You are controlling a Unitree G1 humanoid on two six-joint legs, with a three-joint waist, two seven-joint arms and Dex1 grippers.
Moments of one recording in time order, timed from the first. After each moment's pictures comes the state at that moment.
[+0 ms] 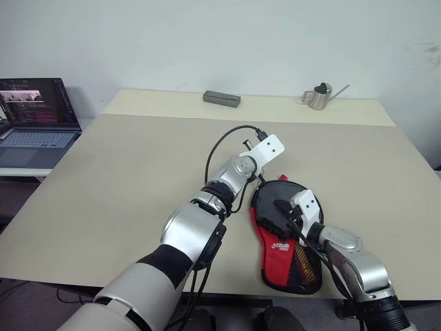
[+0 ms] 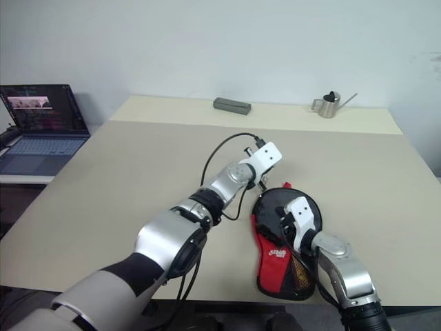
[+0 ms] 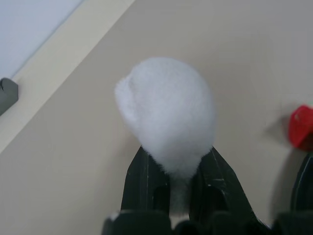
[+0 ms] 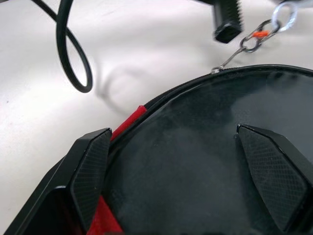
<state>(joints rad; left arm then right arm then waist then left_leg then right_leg) -1.31 -0.09 -0.15 1.40 0.38 -0.02 -0.26 -0.13 -0.34 0.12 -0.19 0.26 0.50 0.60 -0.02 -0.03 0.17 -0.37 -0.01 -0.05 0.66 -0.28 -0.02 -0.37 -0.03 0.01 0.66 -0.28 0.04</state>
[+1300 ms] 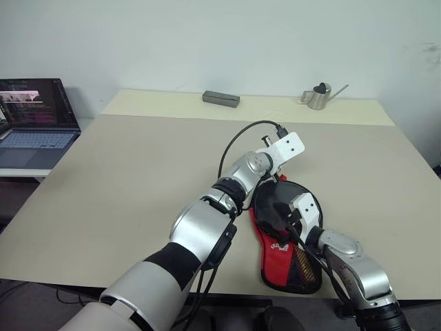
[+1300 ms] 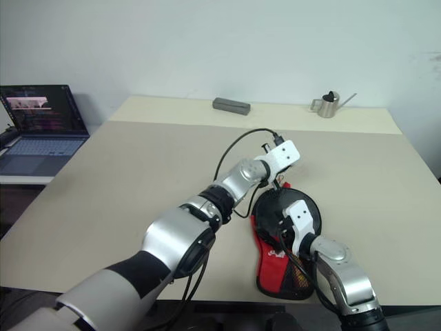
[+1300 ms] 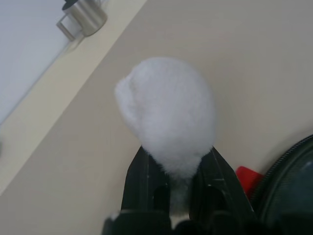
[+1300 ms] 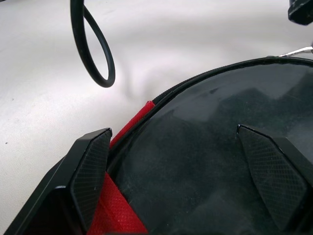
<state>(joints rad) -1.37 -0.16 -0.15 1.41 0.39 -0.07 -0.35 -0.09 -0.33 0.13 -0.25 0.26 0.51 0.57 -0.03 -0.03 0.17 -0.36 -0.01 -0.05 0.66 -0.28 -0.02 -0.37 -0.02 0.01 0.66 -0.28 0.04</state>
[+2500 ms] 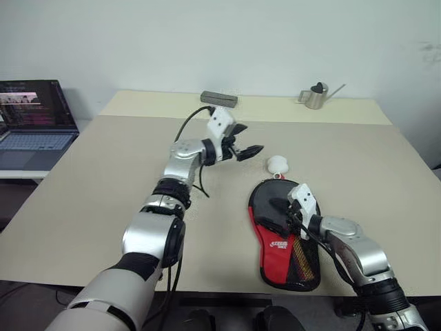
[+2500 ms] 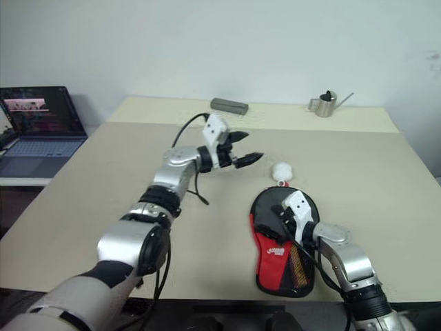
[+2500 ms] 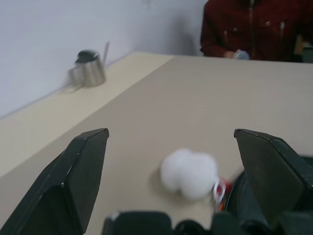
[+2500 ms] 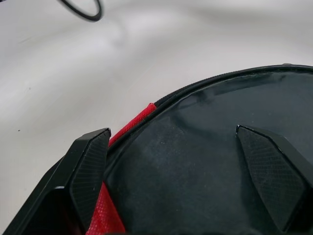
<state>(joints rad) -1.11 0.20 0.09 1.02 -0.02 -0.13 -0.96 -0.24 -0.40 0.13 -0.09 0.29 0.52 0.74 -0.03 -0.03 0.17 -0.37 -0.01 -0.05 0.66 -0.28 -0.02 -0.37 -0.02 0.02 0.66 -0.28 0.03</state>
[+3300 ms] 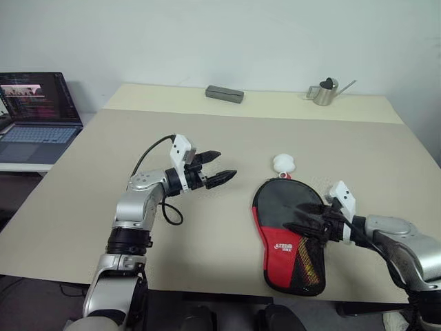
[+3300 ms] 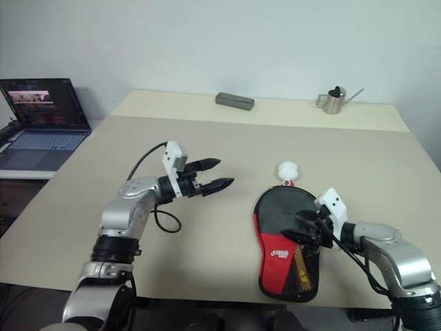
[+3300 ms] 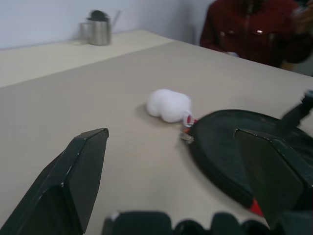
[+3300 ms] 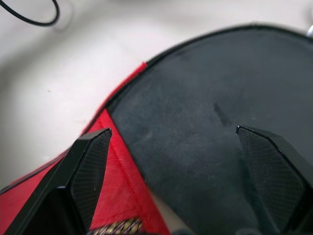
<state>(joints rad) -0.64 0.38 0.04 0.24 -0.31 0.36 -1.05 -0.16 -0.70 -0.07 -0.35 0.53 0.81 0.85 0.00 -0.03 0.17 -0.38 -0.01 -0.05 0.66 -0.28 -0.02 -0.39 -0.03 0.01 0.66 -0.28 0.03</state>
